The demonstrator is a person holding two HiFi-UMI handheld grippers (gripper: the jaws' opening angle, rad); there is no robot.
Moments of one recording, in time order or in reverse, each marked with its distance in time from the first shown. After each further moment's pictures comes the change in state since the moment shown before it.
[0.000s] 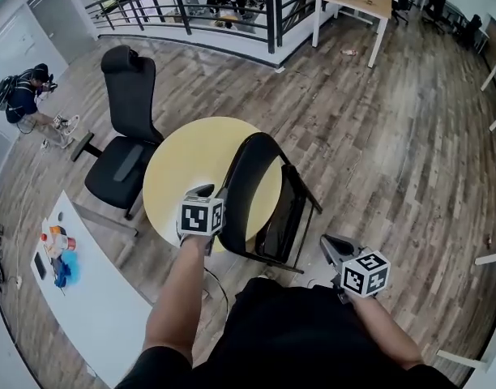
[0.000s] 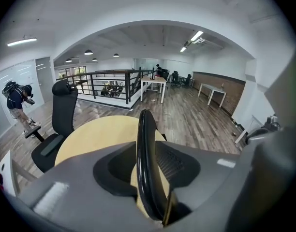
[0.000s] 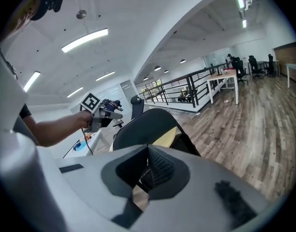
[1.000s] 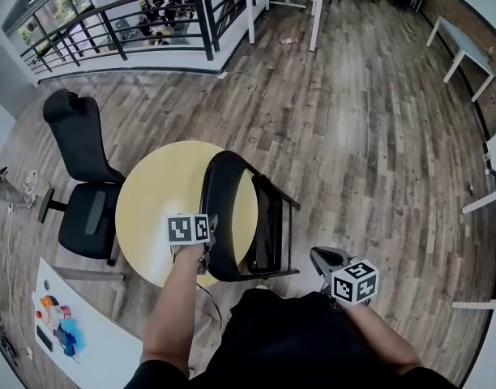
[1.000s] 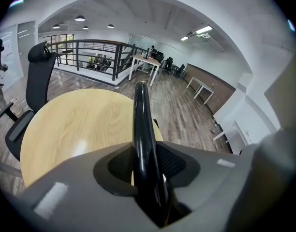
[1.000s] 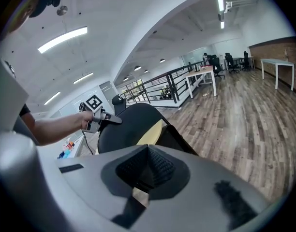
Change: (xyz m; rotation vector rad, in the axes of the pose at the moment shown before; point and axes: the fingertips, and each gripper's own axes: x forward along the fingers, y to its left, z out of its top) left arm 0.094 -0.007 -0.028 -0.102 0.237 -0.240; right arm 0.013 -0.013 -0.033 0.149 0.006 -0.209
